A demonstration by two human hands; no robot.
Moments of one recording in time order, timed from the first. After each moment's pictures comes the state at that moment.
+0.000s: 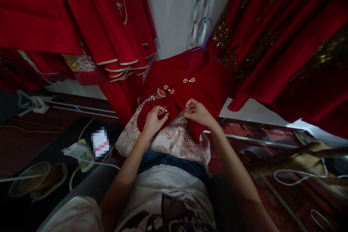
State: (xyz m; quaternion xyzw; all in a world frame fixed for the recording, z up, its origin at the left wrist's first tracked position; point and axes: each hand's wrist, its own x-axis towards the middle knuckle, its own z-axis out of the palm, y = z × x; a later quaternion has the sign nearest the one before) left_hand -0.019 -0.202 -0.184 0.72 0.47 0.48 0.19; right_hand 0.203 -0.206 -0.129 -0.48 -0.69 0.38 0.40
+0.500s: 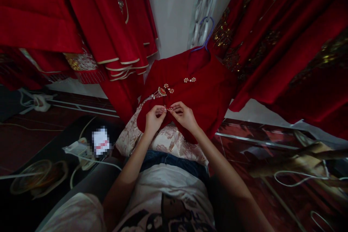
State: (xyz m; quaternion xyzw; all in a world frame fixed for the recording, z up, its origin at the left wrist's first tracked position) left_hand -0.014 -0.196 -0.196 0.62 0.45 0.57 0.29; right_hand 0.146 -0.203 -0.166 -0.43 -0.68 0.34 0.49
